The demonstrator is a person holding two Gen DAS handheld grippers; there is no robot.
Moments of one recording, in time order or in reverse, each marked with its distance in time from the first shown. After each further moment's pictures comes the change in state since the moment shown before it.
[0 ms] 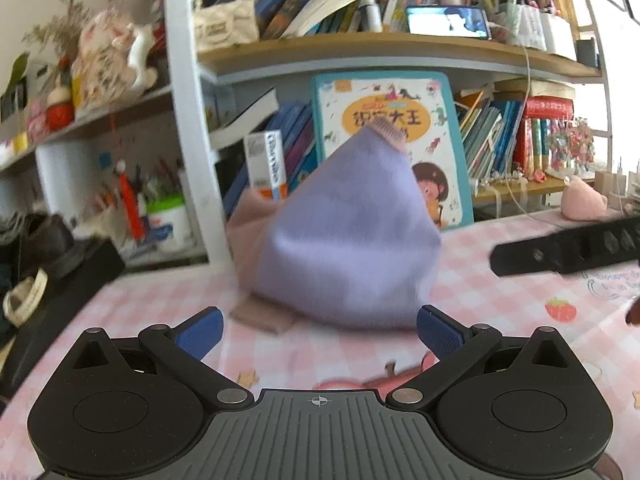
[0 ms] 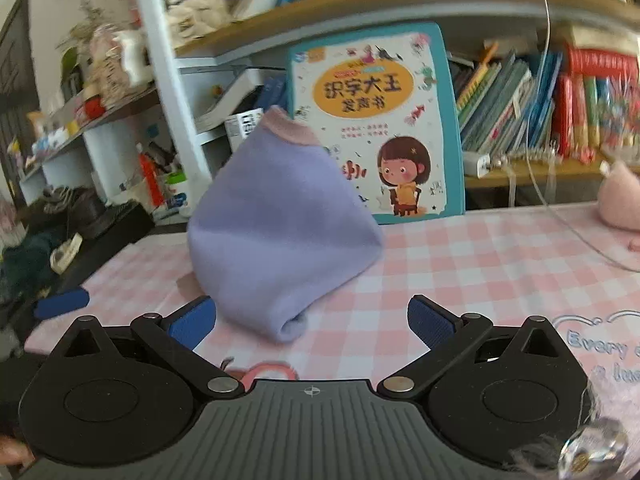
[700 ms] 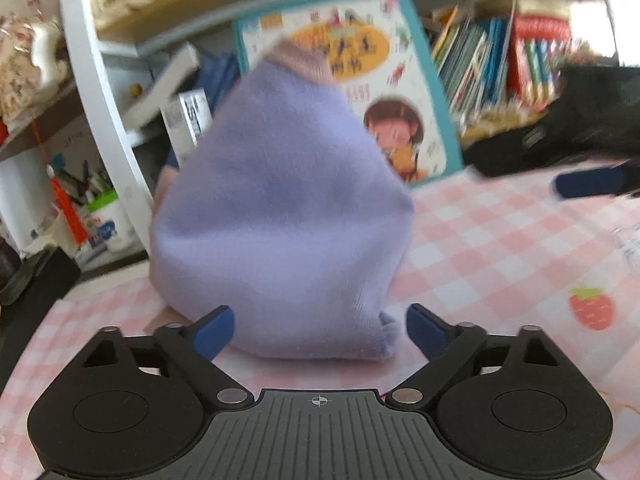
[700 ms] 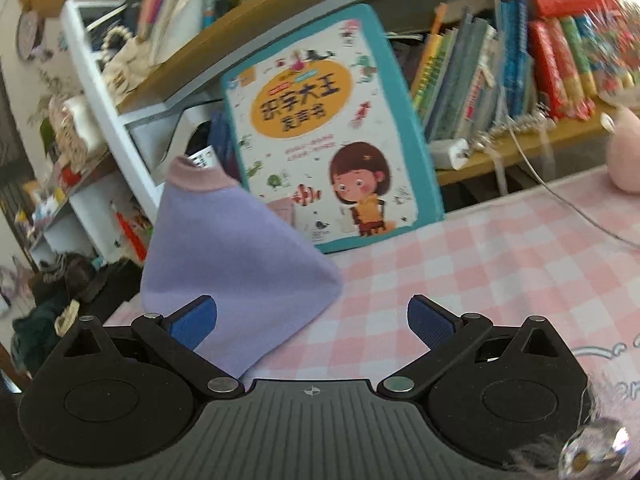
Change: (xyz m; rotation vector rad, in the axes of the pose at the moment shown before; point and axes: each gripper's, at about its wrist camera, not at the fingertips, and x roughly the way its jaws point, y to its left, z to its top) left arm 0.100 -0.067 0.012 0.092 0.183 0.023; right arm 0.034 -0.086 0.014 0.184 -0.054 0.088
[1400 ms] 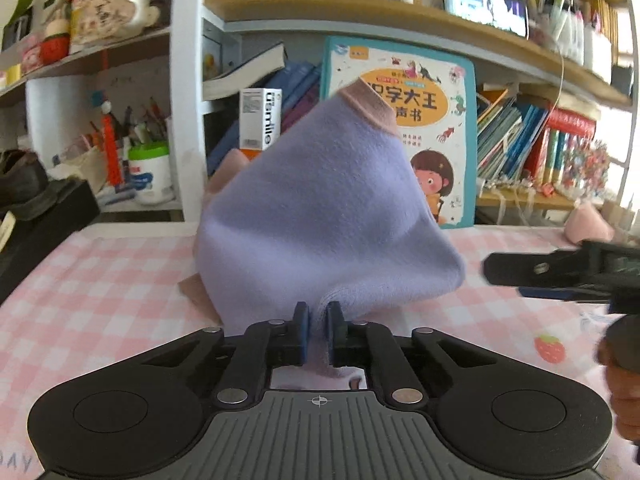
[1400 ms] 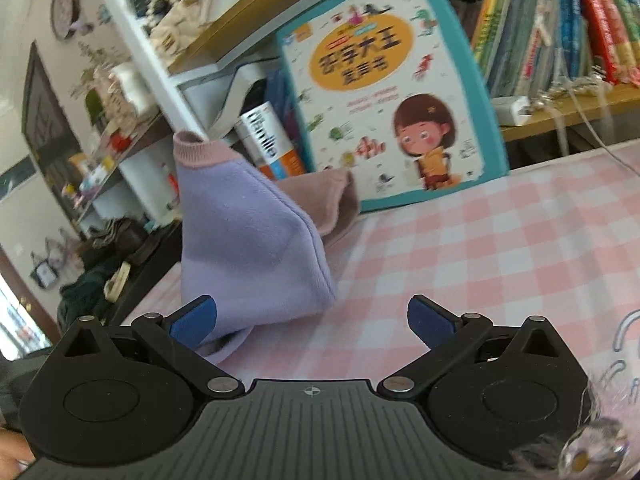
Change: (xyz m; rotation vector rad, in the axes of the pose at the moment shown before) left arm -0.075 0.070 -0.023 -0.274 -0.076 -0.093; right arm 0.006 0.025 -0.016 -0.047 0.113 0.171
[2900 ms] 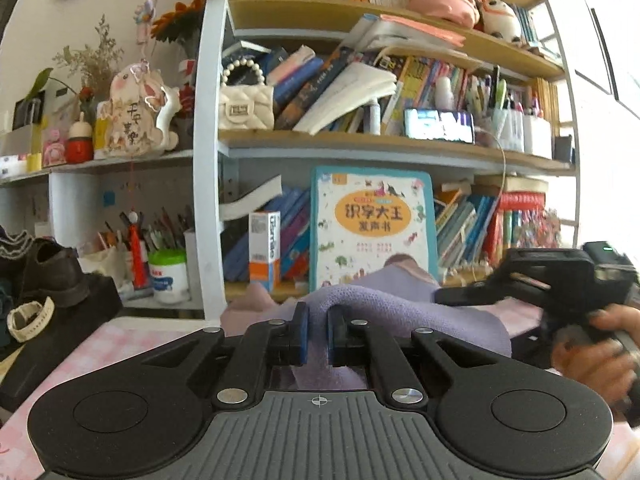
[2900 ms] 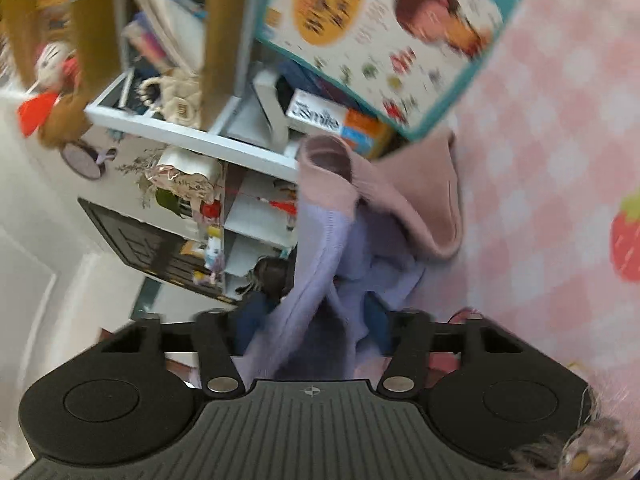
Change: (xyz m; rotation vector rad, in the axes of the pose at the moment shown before) left arm -0.108 0.026 -0.005 0.076 -0.302 -0.057; right arm 0.003 -0.014 -0.009 0.663 0.109 0.426
